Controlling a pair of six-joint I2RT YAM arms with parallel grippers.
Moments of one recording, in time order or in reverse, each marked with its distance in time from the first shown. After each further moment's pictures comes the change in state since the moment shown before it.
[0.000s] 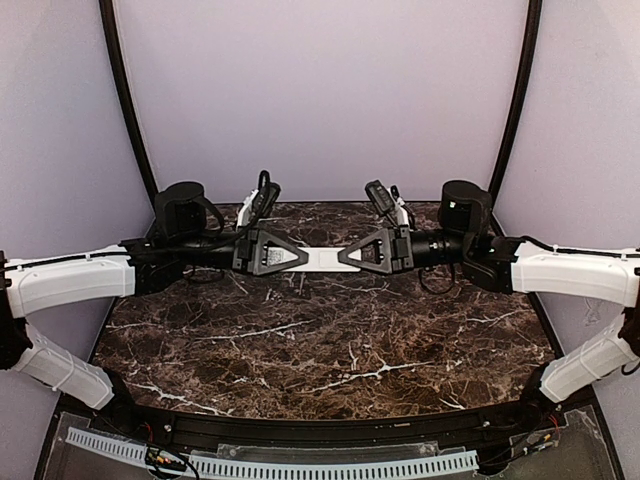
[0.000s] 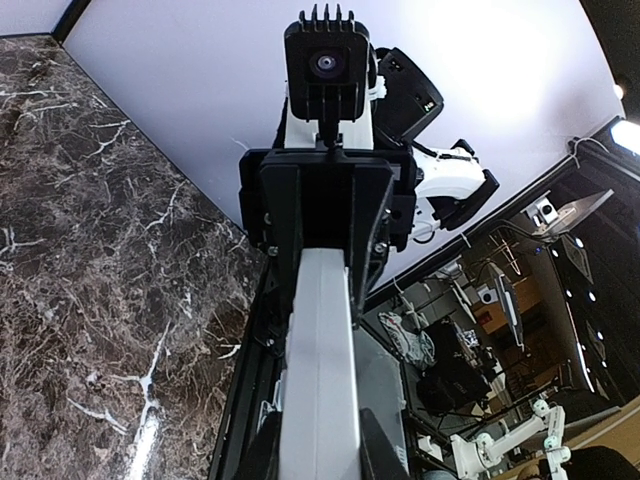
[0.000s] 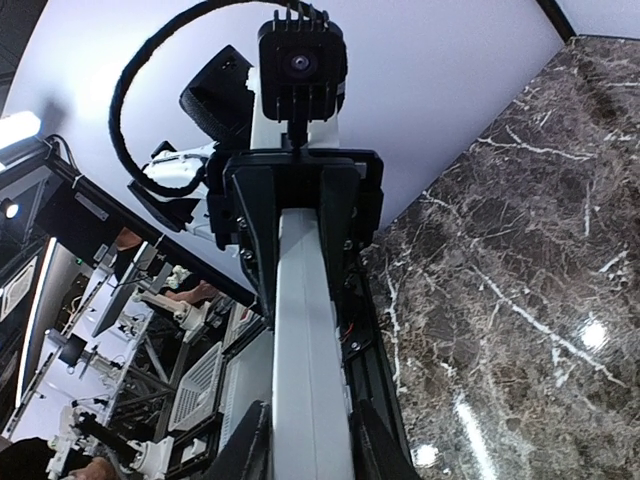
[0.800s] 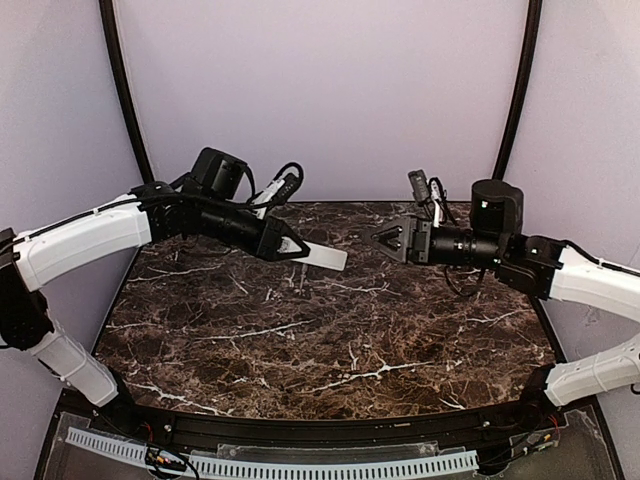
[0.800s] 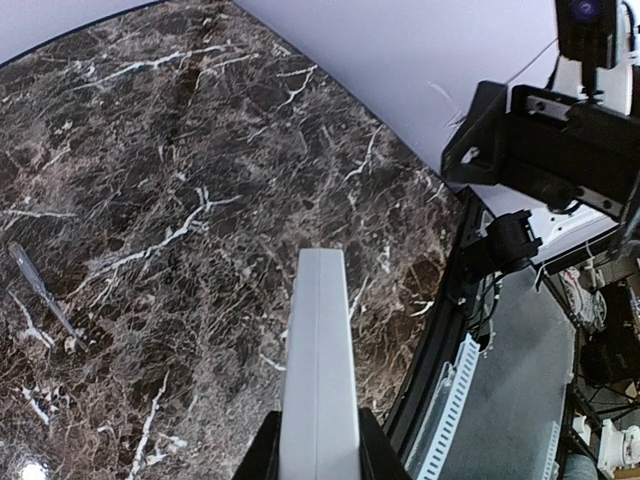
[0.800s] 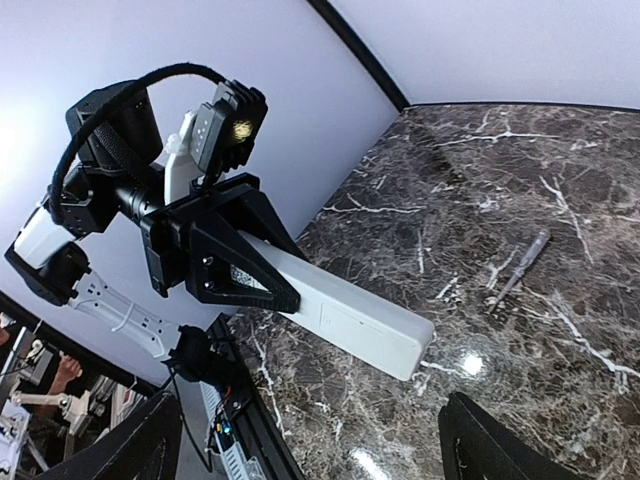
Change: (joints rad) left arm -0.002 0.167 0.447 -0.796 -0.356 0.511; right arm 0.005 -0.216 -0.013 -0.311 0.444 -0.142
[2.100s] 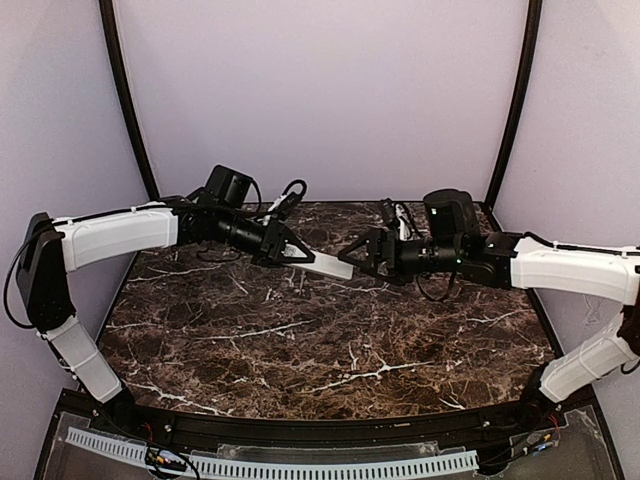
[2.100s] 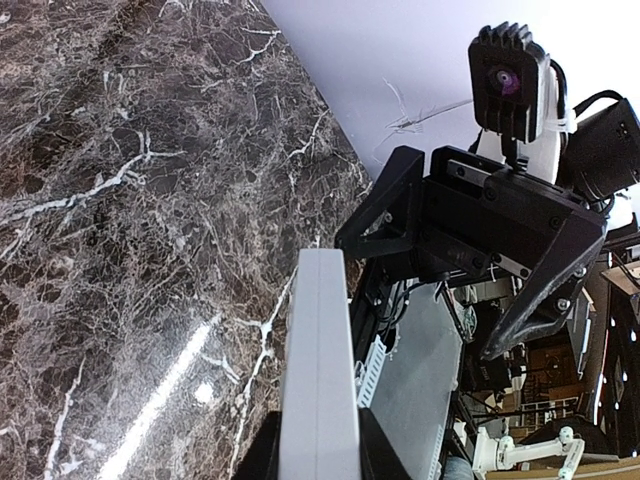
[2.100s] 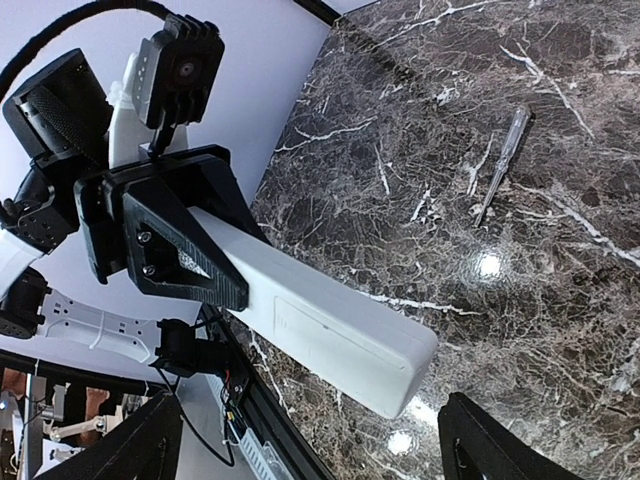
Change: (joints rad) left arm 0.125 0.173 -0.060 0.175 0.354 -0.221; right arm 0.003 0.224 0.053 -0.056 0.000 0.180
